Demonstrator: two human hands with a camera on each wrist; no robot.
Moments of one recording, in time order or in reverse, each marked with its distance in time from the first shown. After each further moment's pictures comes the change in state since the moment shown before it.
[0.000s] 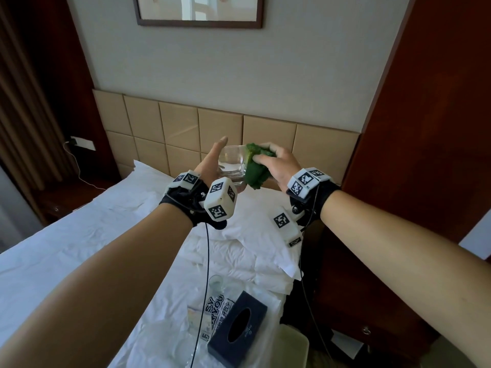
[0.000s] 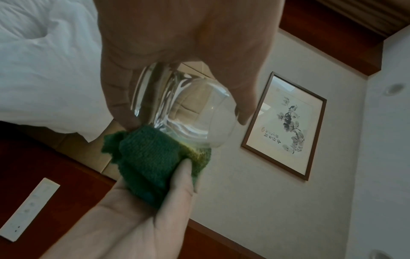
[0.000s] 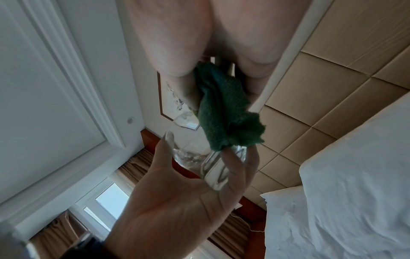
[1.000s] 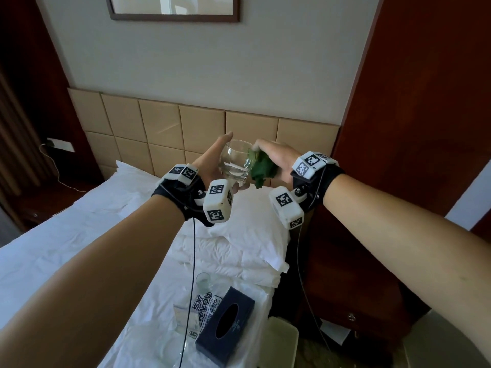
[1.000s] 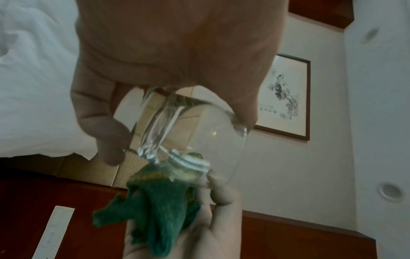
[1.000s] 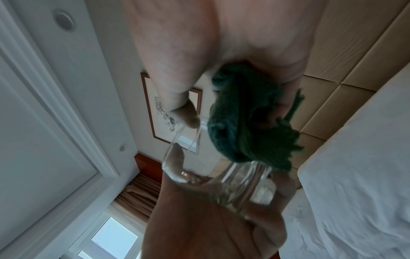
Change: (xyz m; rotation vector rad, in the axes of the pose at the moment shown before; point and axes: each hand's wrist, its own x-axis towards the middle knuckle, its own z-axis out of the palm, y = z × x) left_hand 0.030 -0.008 0.039 0.319 -0.007 -0.063; right_hand -0.007 -0.014 -0.055 0.032 -0.065 0.315
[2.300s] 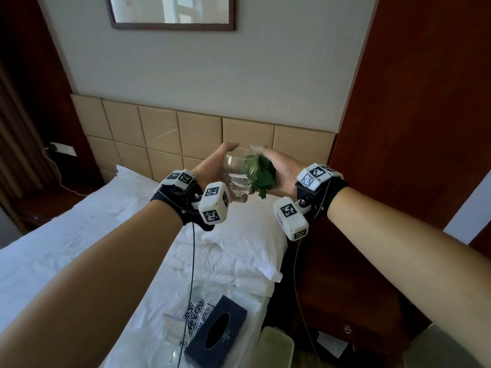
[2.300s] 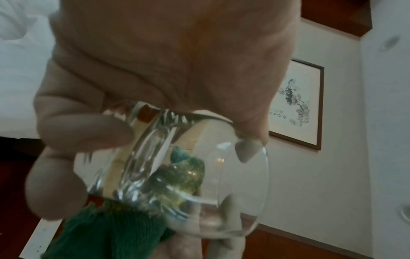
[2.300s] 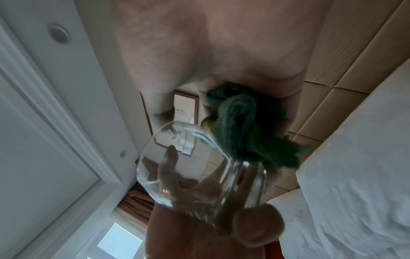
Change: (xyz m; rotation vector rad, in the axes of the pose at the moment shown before) left_hand 0.010 0.004 0.047 0.056 -0.039 0.008; right_hand -0.004 0.004 -0.049 0.179 -0.348 0.060
